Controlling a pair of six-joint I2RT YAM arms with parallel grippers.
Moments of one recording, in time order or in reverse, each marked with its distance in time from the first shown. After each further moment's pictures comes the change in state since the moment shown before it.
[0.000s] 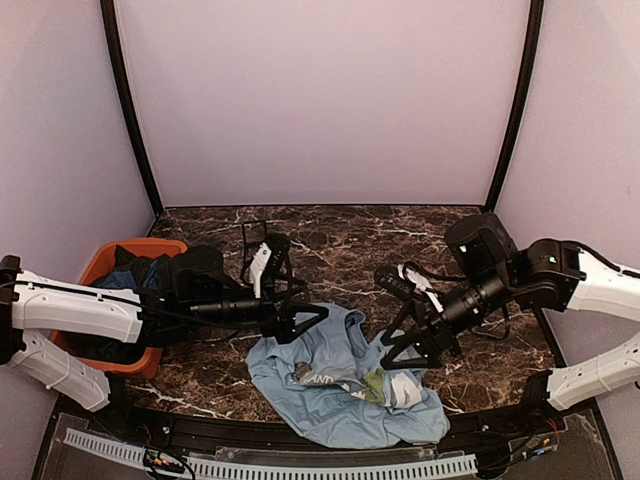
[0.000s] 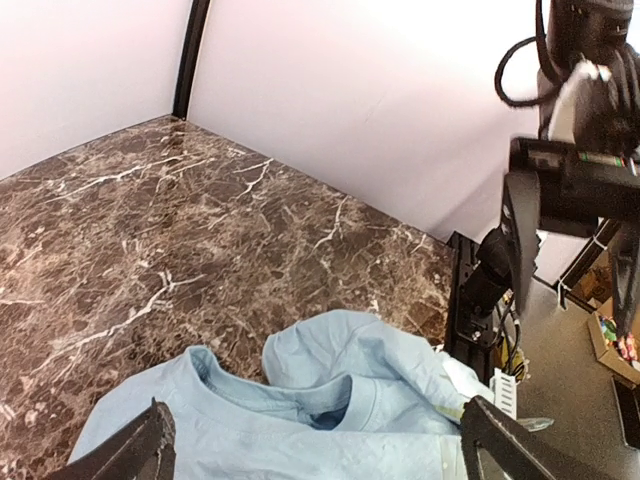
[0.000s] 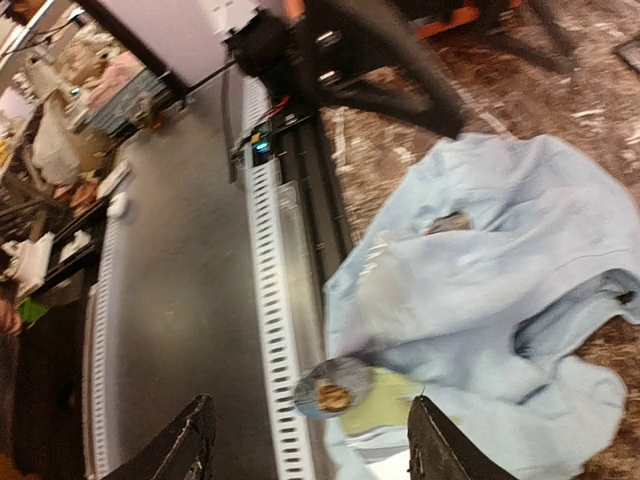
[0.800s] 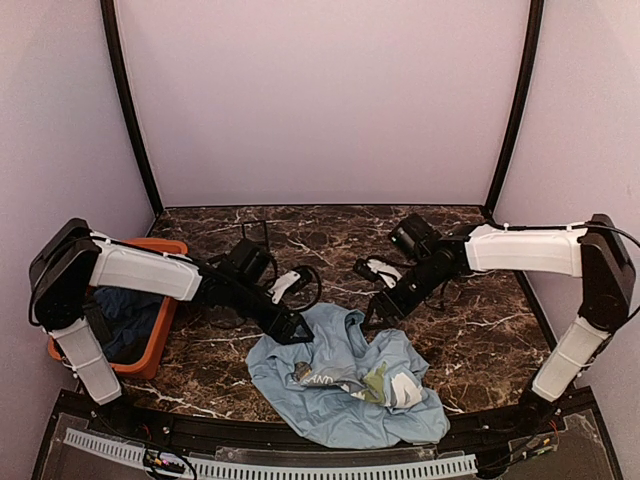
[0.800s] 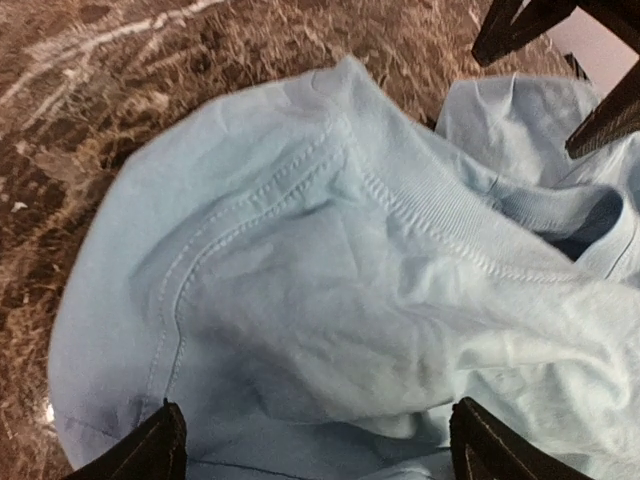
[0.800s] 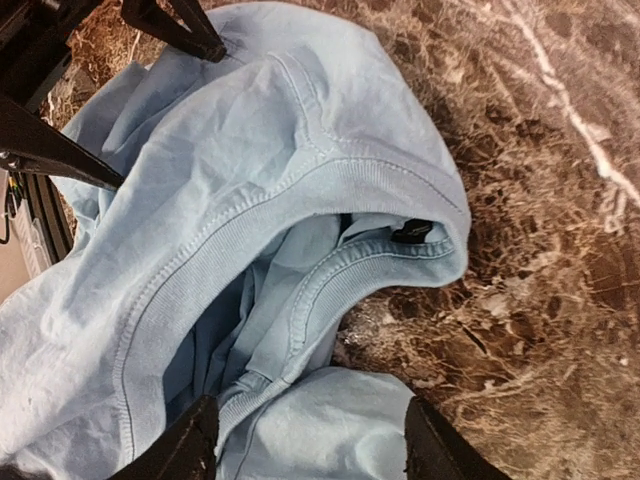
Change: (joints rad) left arm 0.237 0.394 0.282 -0.609 0.222 0.171; right arm -0.328 0.560 0.138 0.020 0.192 -0.098
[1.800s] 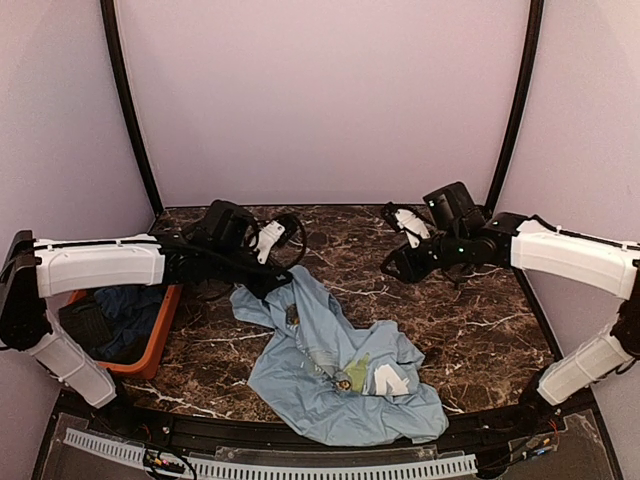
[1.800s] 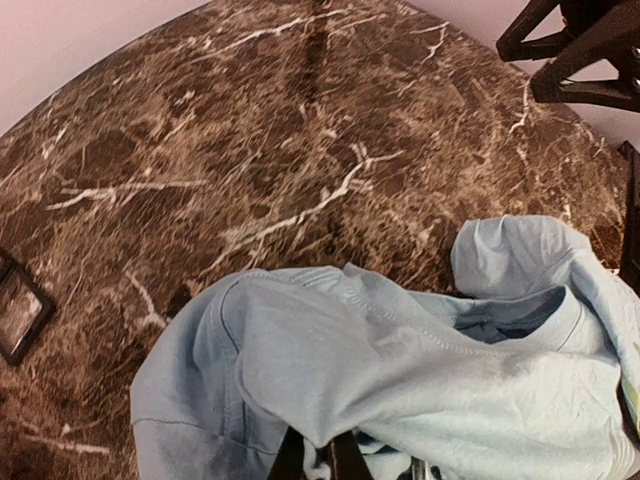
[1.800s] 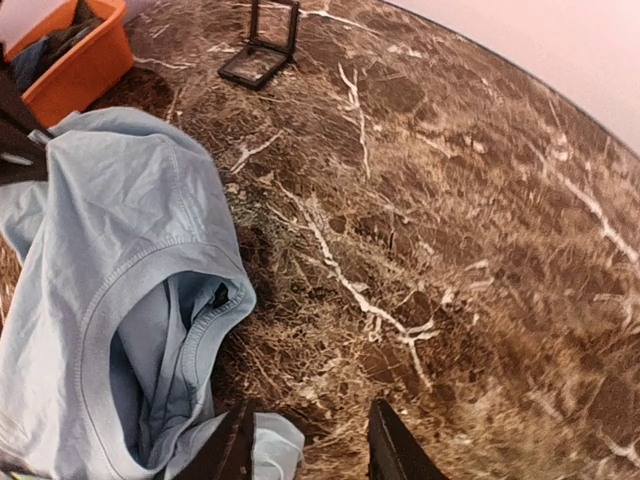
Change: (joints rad) left arm 0.001 -0.202 0.097 -0.048 -0.286 0.067; right arm -0.054 -0.254 -0.045 0.210 0.296 0.006
